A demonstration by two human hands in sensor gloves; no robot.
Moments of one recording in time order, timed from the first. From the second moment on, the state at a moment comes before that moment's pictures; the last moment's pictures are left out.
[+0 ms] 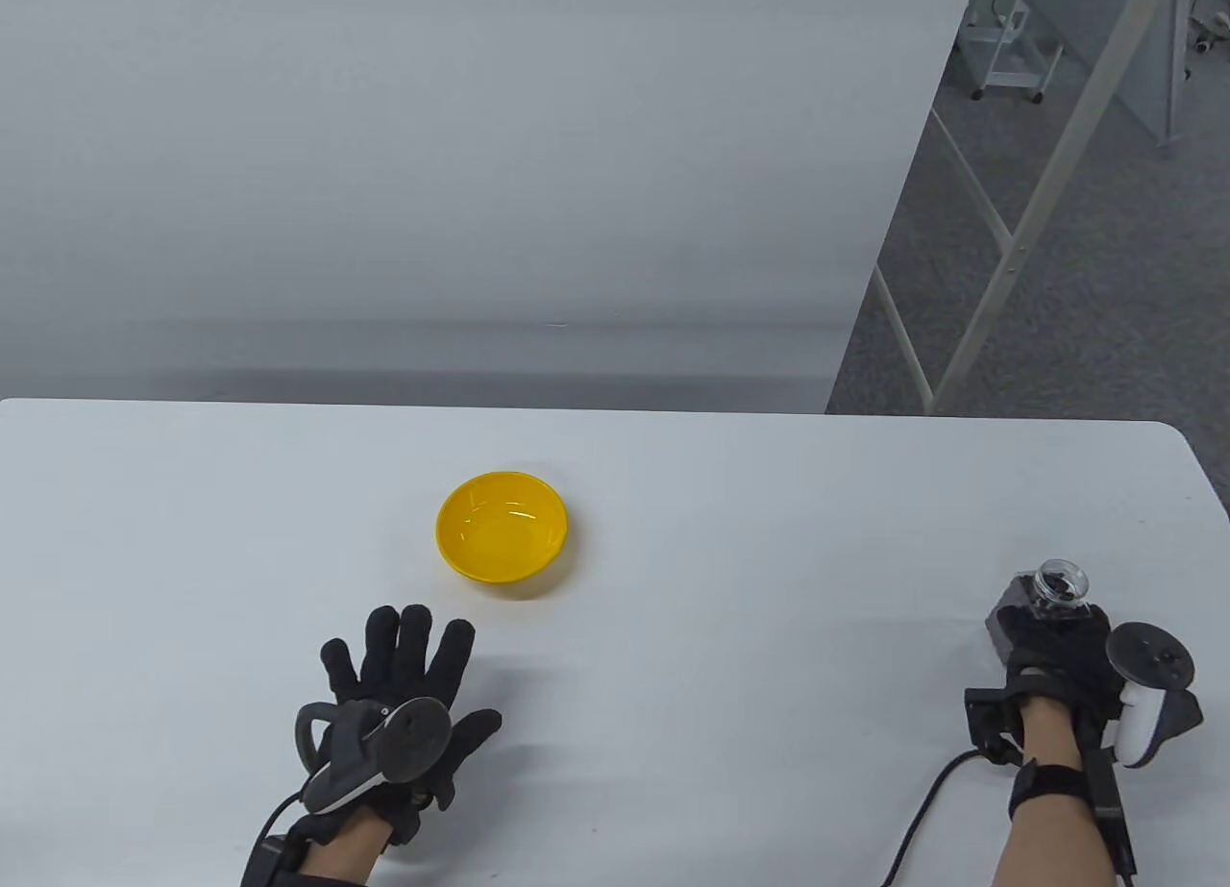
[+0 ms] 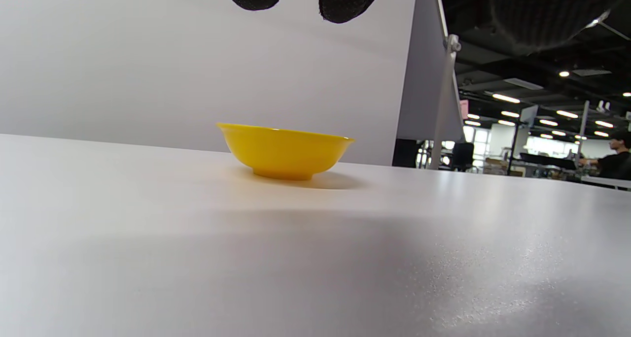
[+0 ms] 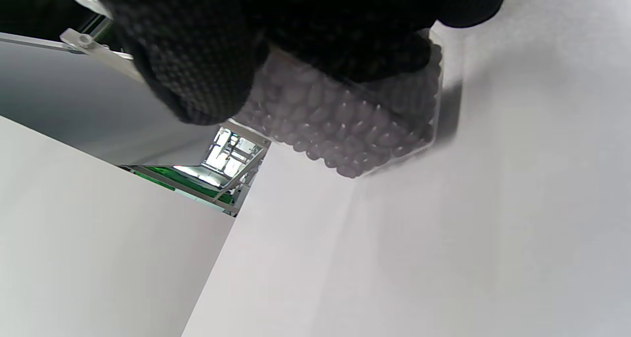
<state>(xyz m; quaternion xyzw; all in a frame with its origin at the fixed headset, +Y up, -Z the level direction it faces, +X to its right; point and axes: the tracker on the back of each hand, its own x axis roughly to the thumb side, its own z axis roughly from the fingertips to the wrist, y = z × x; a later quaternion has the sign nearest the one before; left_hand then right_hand) -0.215 -0.757 -0.283 0.07 -0.14 0.05 0.99 0.451 -0.800 -0.354 -0.36 -0.07 0.80 0.48</state>
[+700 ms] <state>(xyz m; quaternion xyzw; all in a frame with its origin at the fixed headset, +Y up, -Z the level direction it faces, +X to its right) -0.218 -0.756 -0.280 0.08 -0.14 0.06 0.99 0.417 -0.735 -0.345 -0.26 -0.18 0.82 0.47</state>
